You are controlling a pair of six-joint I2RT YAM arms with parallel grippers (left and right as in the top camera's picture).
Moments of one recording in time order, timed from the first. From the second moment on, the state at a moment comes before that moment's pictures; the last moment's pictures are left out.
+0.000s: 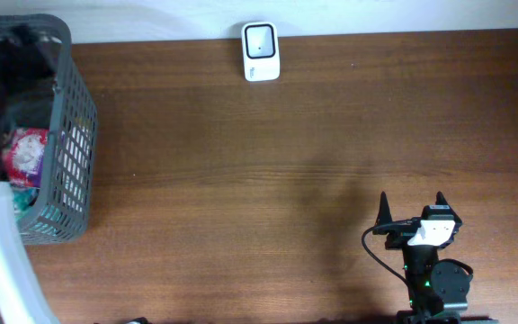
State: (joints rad) left arm 0.36 1.48 1.89 -0.82 0.08 -0.11; right arm -0.01 0.01 0.01 -0.07 0.05 -0.03
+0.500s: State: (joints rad) left arm 0.53 1.82 1.91 -0.92 -0.12 0.02; right arm -0.01 0.01 0.01 -0.07 0.05 -0.03
